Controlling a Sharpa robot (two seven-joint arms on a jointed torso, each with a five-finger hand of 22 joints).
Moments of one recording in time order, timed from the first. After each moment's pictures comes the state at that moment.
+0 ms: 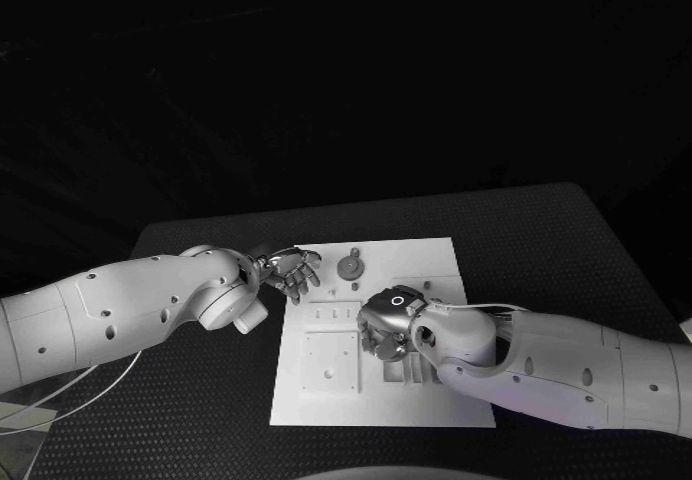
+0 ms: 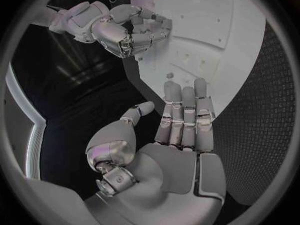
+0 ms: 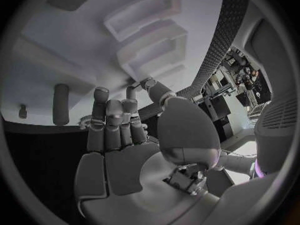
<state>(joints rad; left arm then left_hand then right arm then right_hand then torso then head) 1.26 -0.75 -0.20 1.42 -0.61 -0.21 -0.24 0.43 0.09 0.41 -0.23 1.13 0.94 0.13 0.26 0.70 0.97 0.03 0.92 0.51 0.83 -0.01 1.26 0.42 0.04 1.09 -0.11 0.13 1.31 1.08 -0.64 -0.20 1.55 -1.90 -0.15 -0.30 1.12 -0.09 0.56 -0.29 0.07 1.03 0.07 0.32 0.55 1.04 -0.02 1.29 0.79 1.15 -0.11 1.35 1.05 0.26 1.04 0.03 0.83 1.31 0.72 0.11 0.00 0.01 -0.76</state>
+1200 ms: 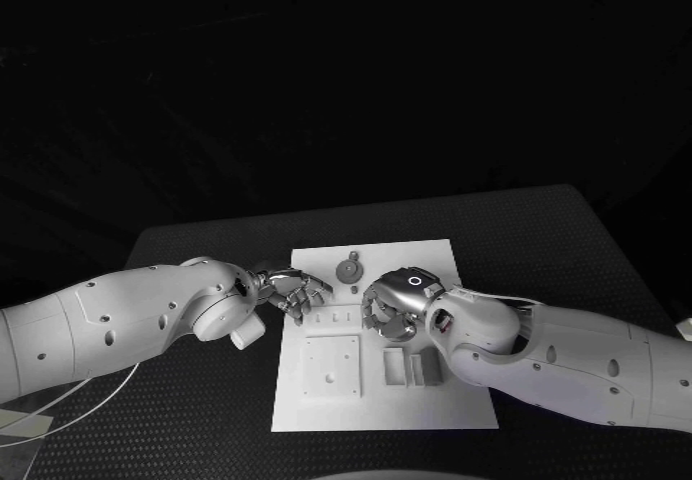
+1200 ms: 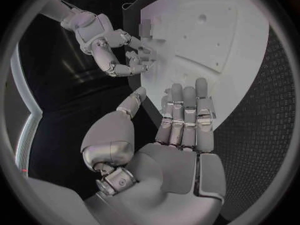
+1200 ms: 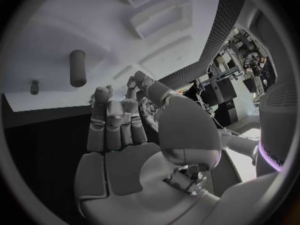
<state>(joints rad) 1.25 -0.75 -0.23 1.40 -0.51 -0.09 -0.21 0.69 -0.07 0.46 -0.28 0.23 0.89 0.15 0.24 0.64 0.96 0.04 0.90 0.48 0.82 -0.01 1.25 0.41 0.02 1.10 -0.10 0.08 1.31 1.08 -0.71 -0.12 1.60 -1.83 -0.29 -0.31 1.12 -0.10 0.69 -0.29 0.08 1.04 0.06 0.32 0.55 1.07 -0.03 1.27 0.80 1.16 -0.12 1.38 1.00 0.26 1.05 0.02 0.84 1.31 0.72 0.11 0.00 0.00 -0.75</state>
